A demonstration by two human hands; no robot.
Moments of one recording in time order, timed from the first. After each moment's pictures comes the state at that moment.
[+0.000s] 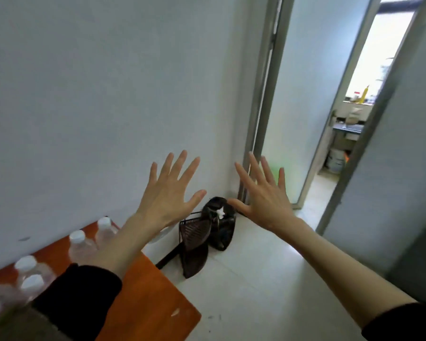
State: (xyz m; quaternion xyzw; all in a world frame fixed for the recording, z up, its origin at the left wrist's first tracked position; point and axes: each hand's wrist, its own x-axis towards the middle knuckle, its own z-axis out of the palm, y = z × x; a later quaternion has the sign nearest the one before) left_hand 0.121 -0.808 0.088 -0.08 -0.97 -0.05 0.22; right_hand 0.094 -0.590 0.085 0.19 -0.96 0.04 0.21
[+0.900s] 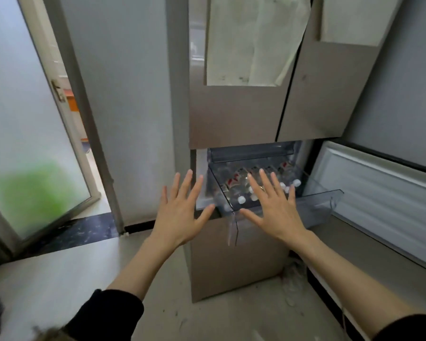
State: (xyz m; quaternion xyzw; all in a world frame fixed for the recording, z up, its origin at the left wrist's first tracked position) left_hand 0.149 -0.119 0.006 -0.52 -0.83 -0.18 0.09; right_hand 0.320 0.021 0.022 -0.34 -0.93 -0.01 0.13
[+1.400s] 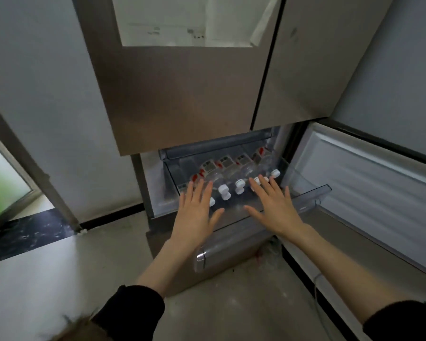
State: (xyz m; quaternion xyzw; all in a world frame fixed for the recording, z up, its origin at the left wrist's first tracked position) left_hand 0.141 0.098 -0.060 -0.58 -0.78 -0.22 -0.07; right_hand 0.304 0.208 -0.035 -0.43 -0.90 0.06 0.03
